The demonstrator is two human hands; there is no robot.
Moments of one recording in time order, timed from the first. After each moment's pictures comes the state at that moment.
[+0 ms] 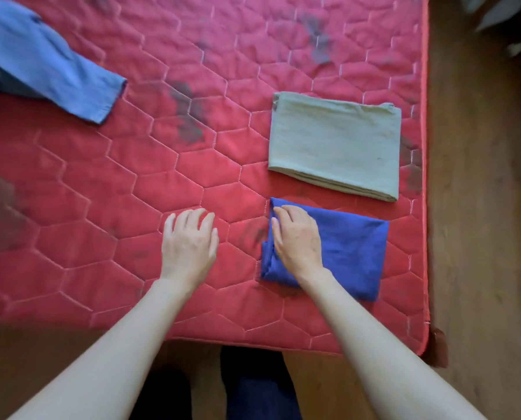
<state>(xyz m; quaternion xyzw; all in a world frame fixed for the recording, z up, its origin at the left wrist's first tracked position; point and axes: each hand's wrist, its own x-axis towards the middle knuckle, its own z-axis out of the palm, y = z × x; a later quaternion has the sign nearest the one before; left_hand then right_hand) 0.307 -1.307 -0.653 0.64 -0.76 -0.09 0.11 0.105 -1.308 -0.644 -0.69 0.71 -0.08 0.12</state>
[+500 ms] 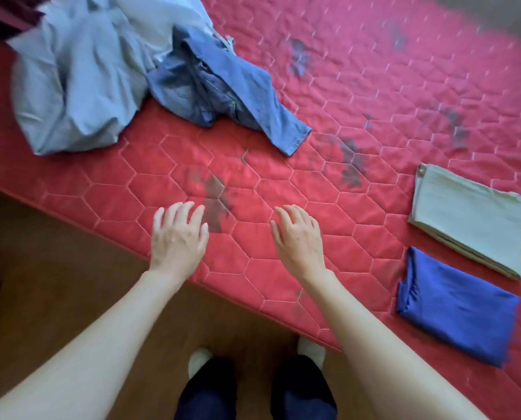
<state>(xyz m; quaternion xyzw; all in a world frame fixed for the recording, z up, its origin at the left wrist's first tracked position) 0.684 -1.261 -0.593 0.75 -0.66 -0.04 0.11 0.464 -1.311 -0.585 -0.79 0.60 -0.07 0.12</state>
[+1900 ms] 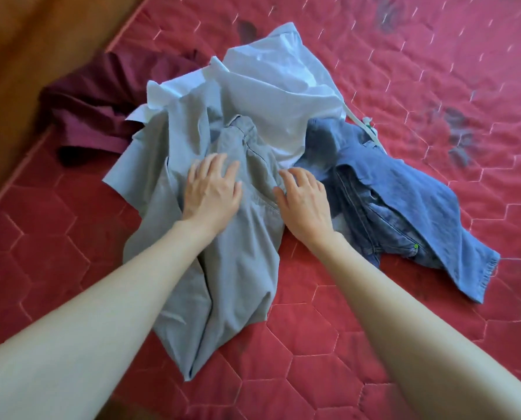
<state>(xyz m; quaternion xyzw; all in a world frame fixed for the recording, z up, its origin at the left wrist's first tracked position) 1.107 -1.691 -0.641 0.71 -0.70 -0.07 0.09 0.926 -1.713 -0.650 -0.80 0.58 -0.06 0.12</state>
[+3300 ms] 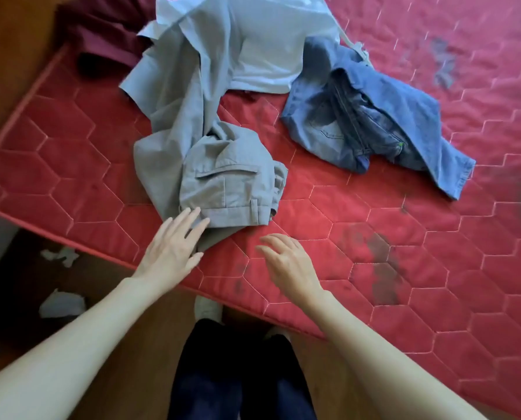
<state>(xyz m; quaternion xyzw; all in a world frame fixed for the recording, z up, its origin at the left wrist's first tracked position) 1.144 -1.378 -0.650 0.62 -0.76 -0.19 -0.01 0.894 -1.398 -0.677 -0.87 0.45 -0.15 0.15</state>
